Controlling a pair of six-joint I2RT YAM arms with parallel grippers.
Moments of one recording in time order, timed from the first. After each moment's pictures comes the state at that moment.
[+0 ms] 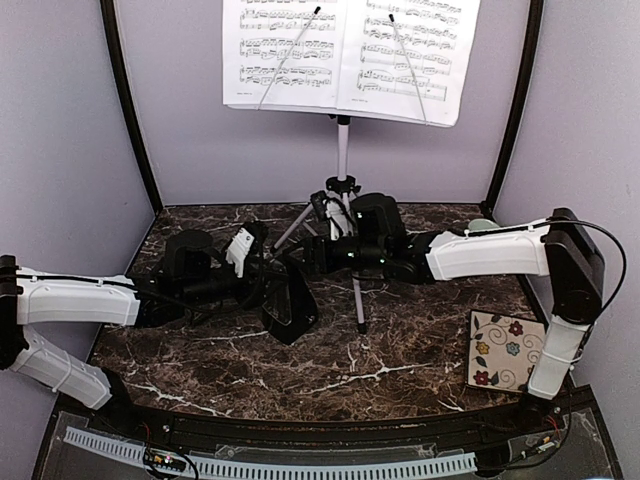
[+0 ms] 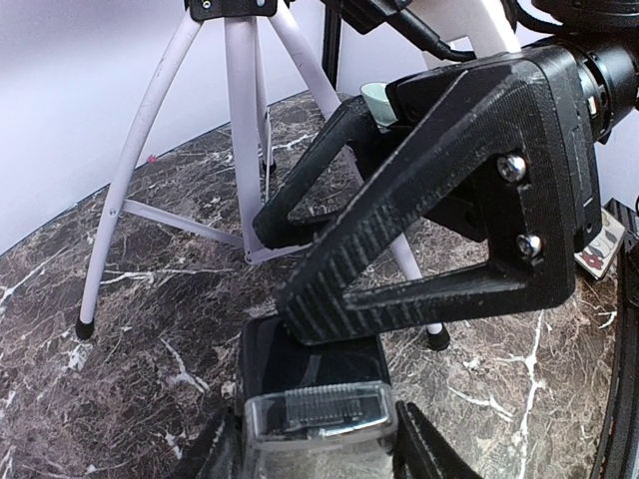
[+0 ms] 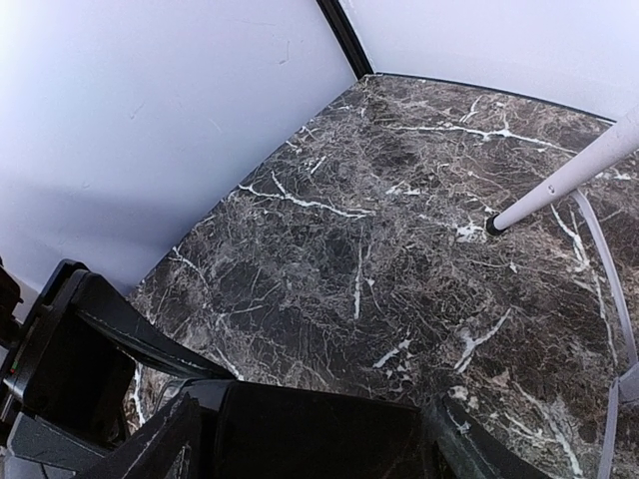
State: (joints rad) left arm -0.79 1.30 0.66 0.30 0.10 -0.03; right arm 0.91 1.82 1.24 0.18 -0.22 0.40
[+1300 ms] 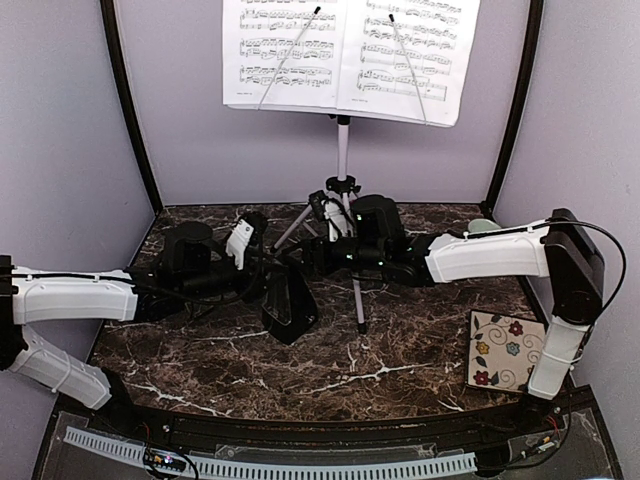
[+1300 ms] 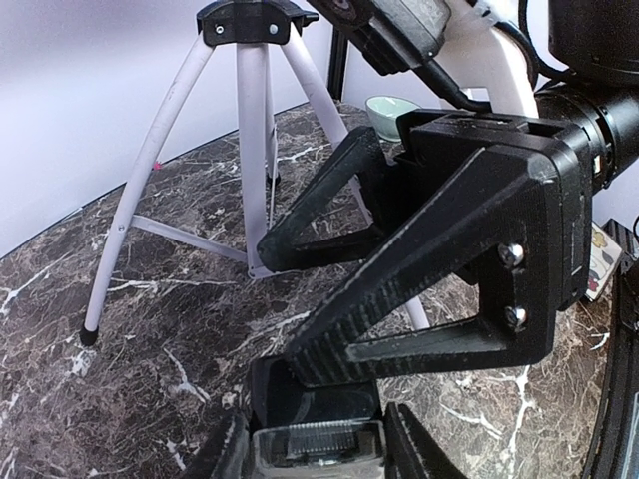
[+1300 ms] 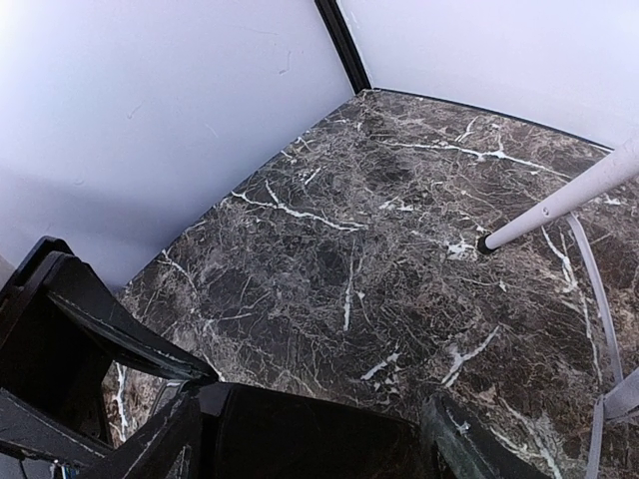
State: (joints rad) left arm -0.79 1.29 0.71 0.25 0.09 -0.06; right arm 0.92 1.82 1.22 0.22 -0.18 0.34
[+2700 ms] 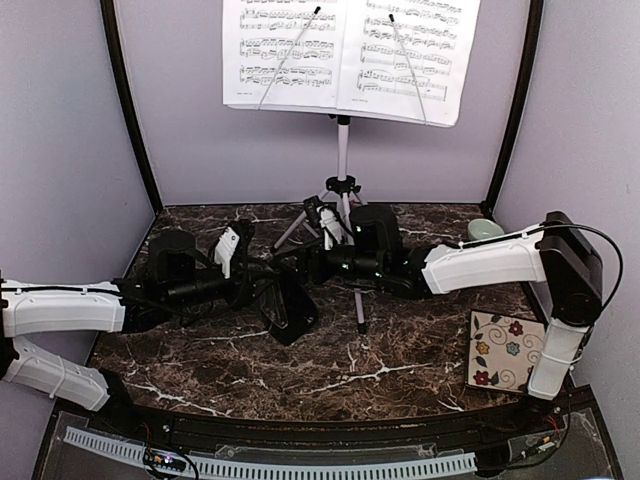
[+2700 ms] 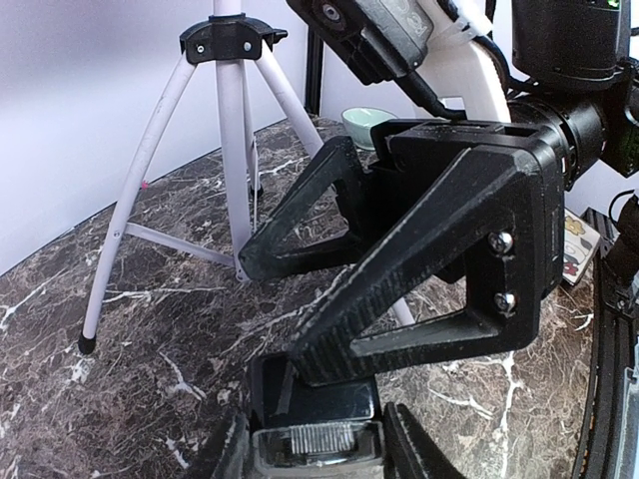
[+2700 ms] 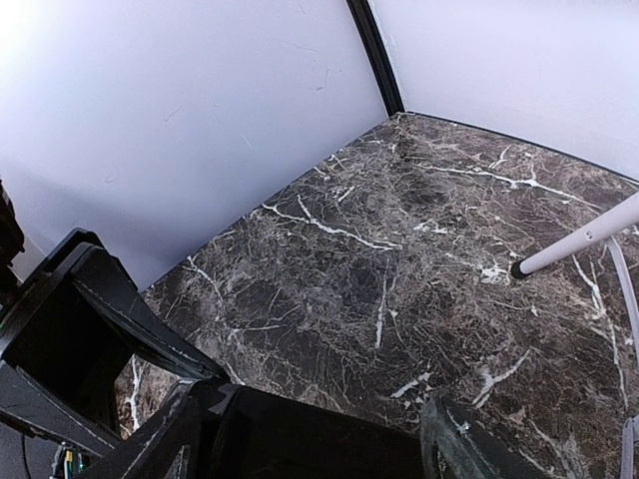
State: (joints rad) left arm -0.78 1.19 0.60 0.31 0.17 -0.03; right arm 0.95 1.83 1.16 0.36 -0.18 0.32
